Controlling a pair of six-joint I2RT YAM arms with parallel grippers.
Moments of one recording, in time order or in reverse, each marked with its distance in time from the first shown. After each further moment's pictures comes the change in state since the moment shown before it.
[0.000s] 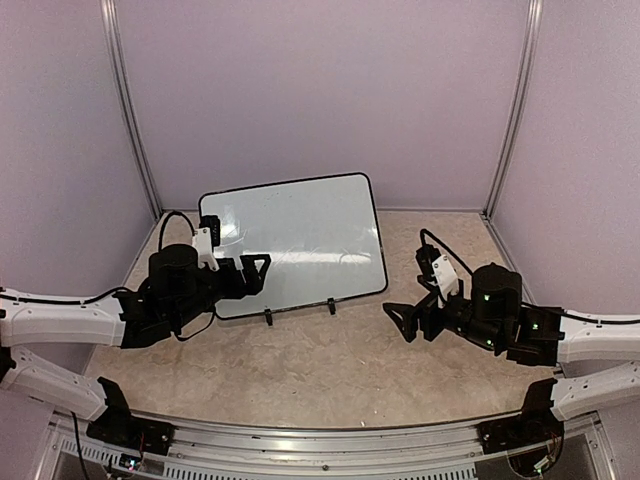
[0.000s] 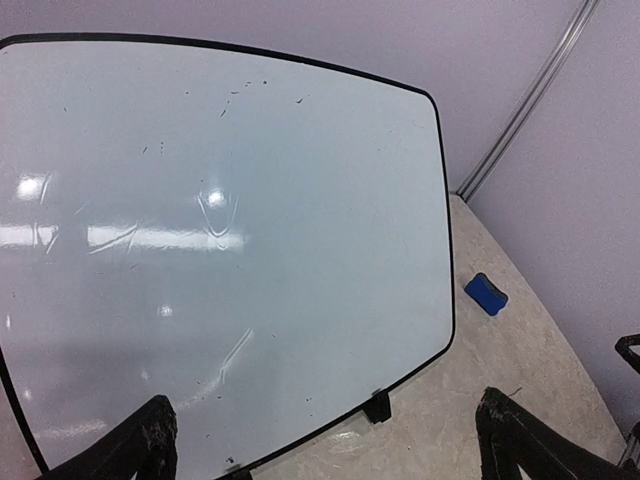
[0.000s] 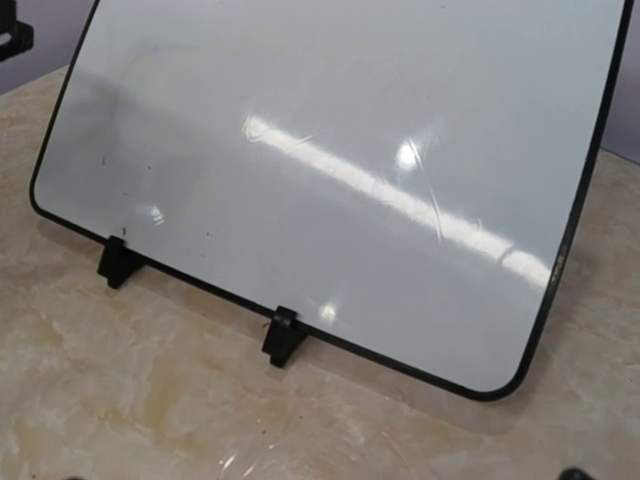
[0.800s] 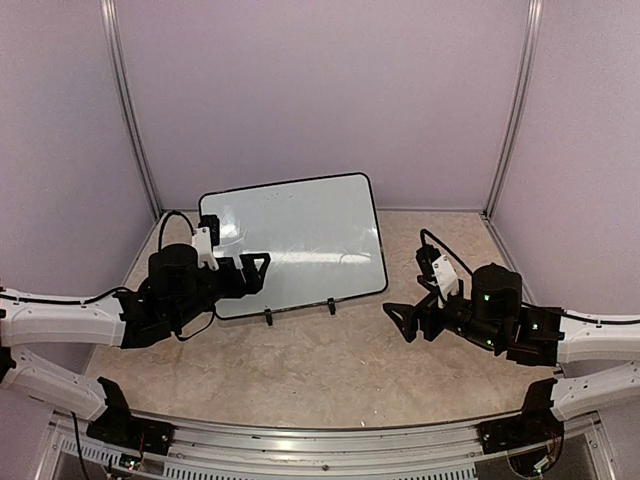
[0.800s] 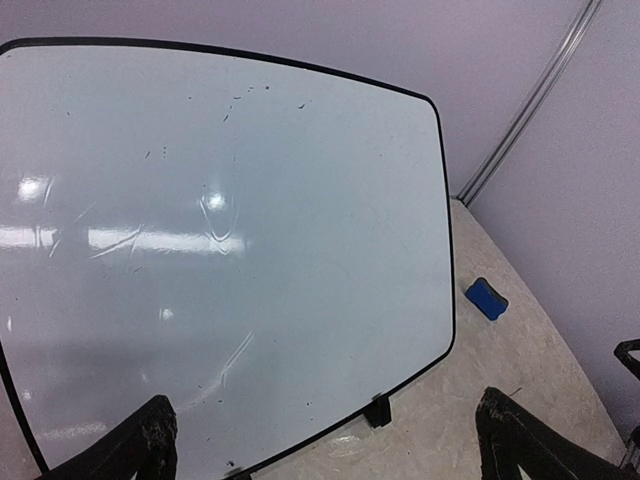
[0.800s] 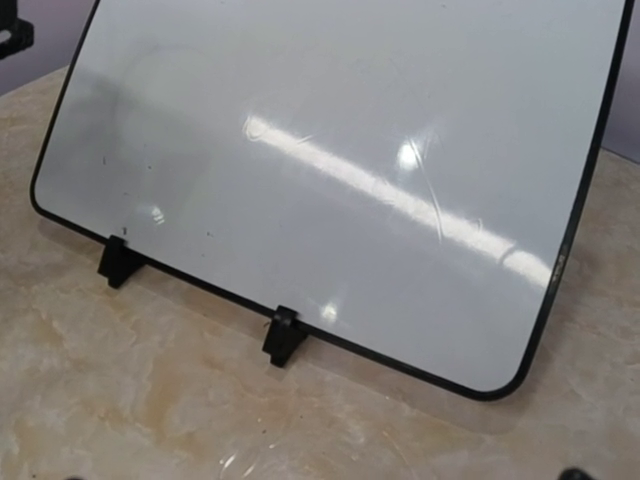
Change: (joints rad) left arm 0.000 0.001 0.000 0.005 -0.008 -0.001; right arm -0.003 0.000 -0.002 0.003 -0.004 0.000
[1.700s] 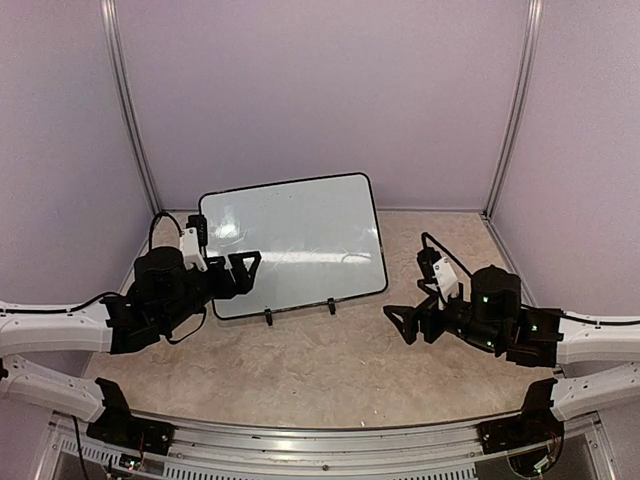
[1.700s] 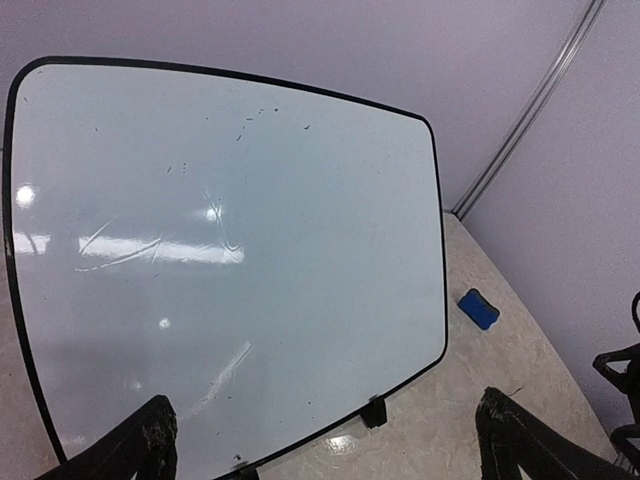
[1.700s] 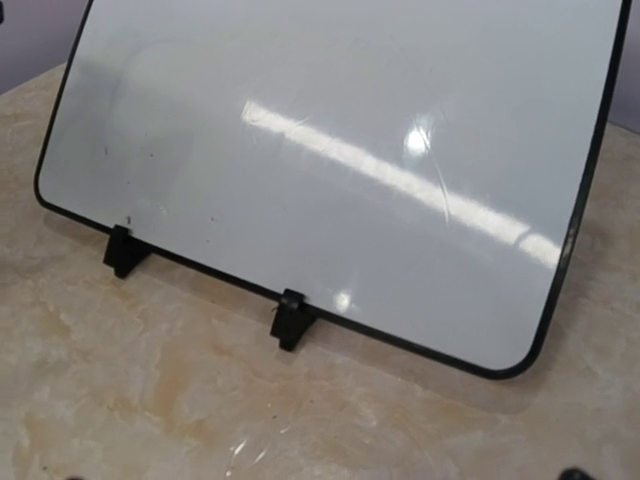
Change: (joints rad) left arm 0.000 -0.093 -0.042 -0.007 -0.011 -0.003; right arm -0.010 0.001 -0.016 -0.001 -0.019 0.040
